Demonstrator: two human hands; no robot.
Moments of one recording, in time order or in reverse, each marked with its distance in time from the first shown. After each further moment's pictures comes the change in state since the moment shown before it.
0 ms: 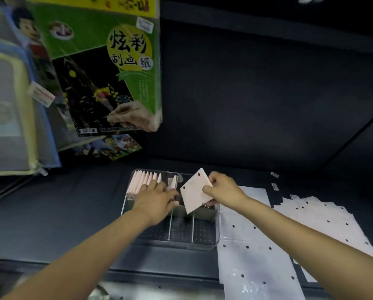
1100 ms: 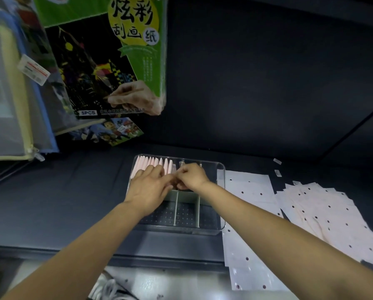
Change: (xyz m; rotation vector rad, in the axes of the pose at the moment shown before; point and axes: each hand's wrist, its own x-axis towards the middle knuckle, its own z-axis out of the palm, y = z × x) left_hand -0.011 -0.030 0.018 -0.063 0.283 0.063; right_hand 0.055 -0.014 0.089 0.113 -0.011 0.115
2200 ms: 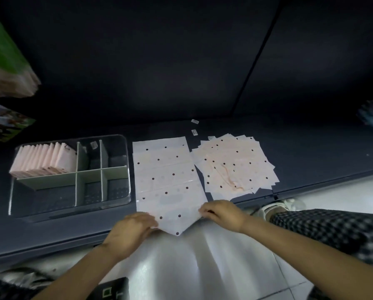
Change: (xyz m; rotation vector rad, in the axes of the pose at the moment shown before) left_hand -0.070 0.207 0.076 -0.220 -0.317 0.330; right_hand -0.185 0.290 -0.189 -0.638 -0.127 -0.246
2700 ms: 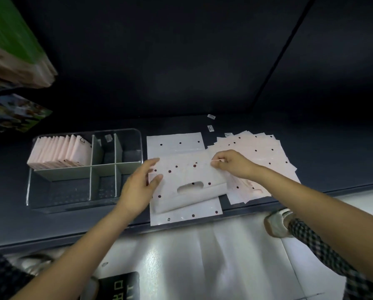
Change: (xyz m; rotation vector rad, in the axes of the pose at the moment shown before) left_hand 0.051 -0.004 -0.061 -0.683 0.336 -0.409; right_hand 0.083 0.005 -0.091 0.489 0.103 0.155
